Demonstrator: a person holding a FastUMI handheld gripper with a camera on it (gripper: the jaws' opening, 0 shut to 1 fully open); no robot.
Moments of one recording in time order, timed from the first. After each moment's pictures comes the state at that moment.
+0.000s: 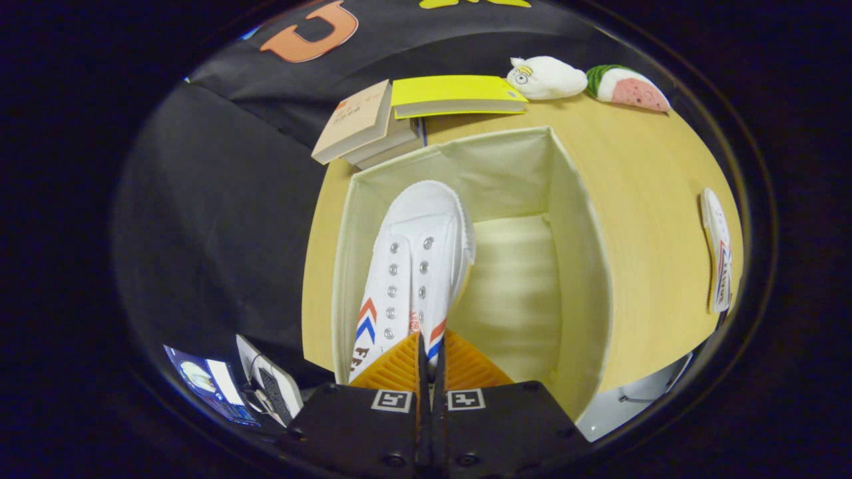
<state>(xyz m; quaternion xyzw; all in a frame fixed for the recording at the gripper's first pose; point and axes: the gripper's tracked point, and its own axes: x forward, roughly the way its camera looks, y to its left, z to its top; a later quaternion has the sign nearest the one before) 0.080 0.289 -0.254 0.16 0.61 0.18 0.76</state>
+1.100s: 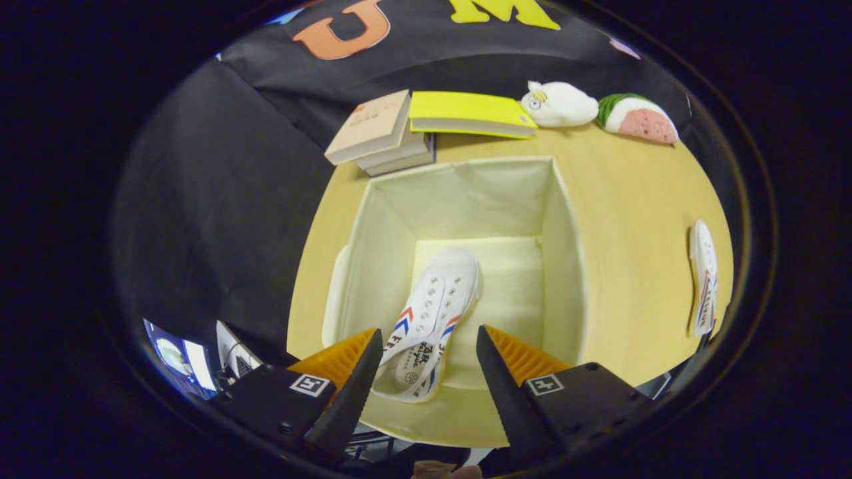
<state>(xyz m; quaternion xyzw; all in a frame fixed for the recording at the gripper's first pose) 0.082 0.268 -0.209 0.10 0.53 0.19 0.82</state>
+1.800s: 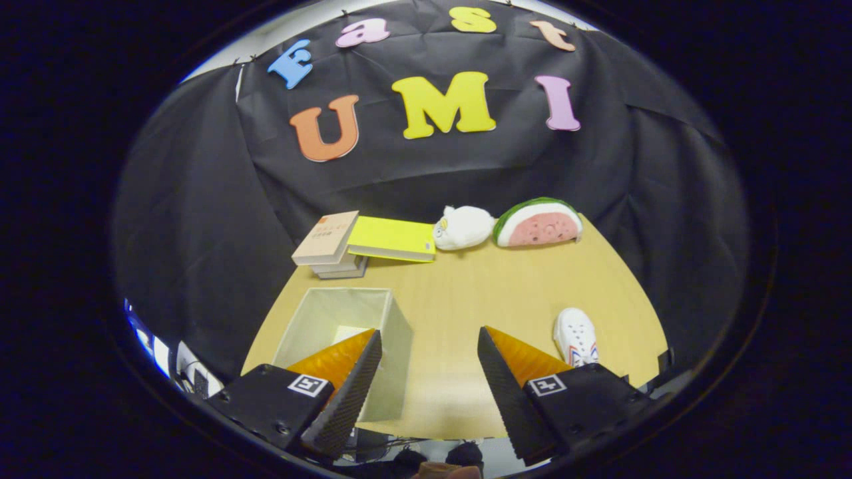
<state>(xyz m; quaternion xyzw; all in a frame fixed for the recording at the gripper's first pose) 0.083 0.034 -0.124 0.09 0.33 0.09 0.94</state>
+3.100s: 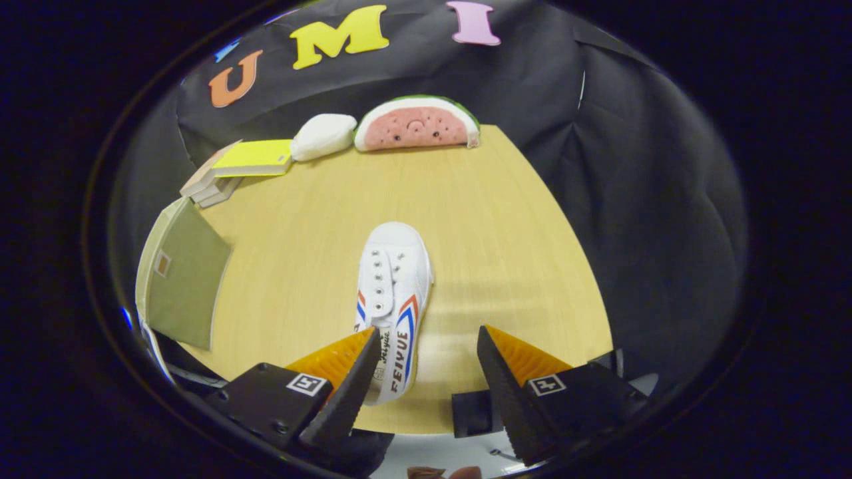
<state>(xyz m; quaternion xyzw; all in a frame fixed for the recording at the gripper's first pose) 0.121 -0.231 -0.352 0.06 0.50 0.03 0.86</state>
